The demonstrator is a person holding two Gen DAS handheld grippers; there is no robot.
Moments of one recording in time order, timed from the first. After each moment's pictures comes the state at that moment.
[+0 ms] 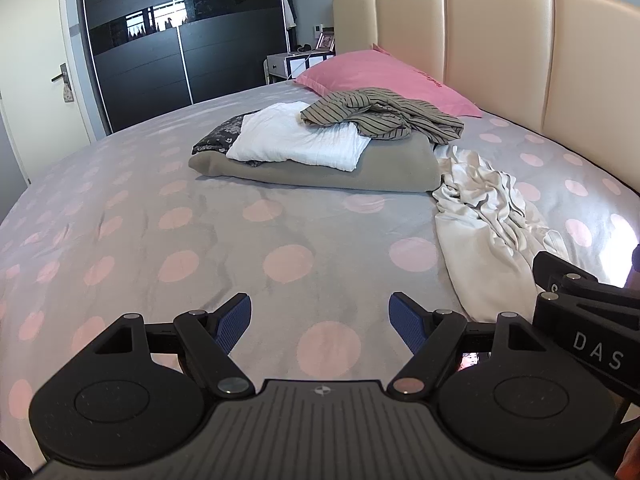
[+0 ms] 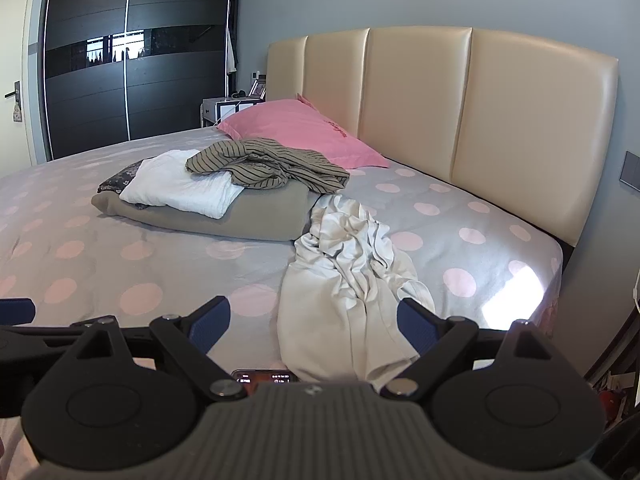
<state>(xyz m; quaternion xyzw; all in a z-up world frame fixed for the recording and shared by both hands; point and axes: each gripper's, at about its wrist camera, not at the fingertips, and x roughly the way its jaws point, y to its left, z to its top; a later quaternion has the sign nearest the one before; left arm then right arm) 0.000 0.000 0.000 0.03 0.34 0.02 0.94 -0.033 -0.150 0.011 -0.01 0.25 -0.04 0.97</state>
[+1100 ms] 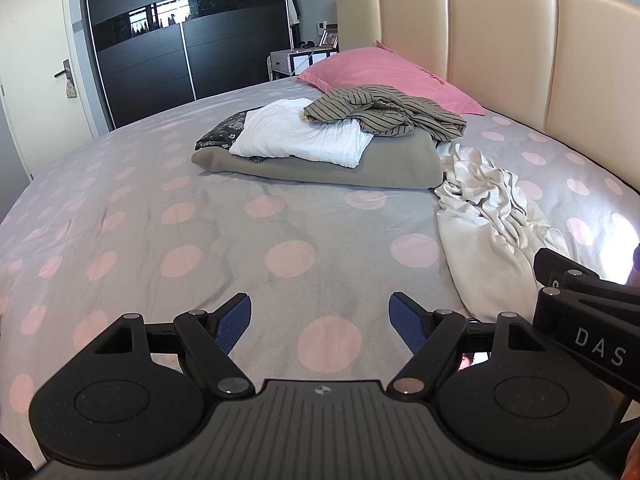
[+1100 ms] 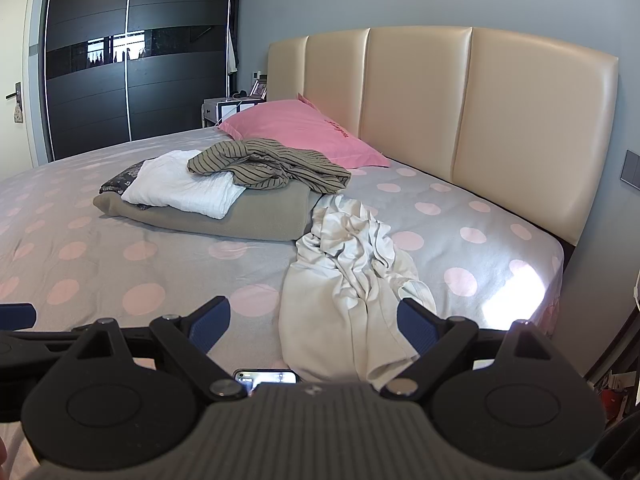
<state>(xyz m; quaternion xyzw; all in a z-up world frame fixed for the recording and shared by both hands) -0.004 0.001 -0.001 0.03 0.34 0.02 0.94 -0.035 -0.150 0.008 -0.01 0.25 -0.04 0.97</state>
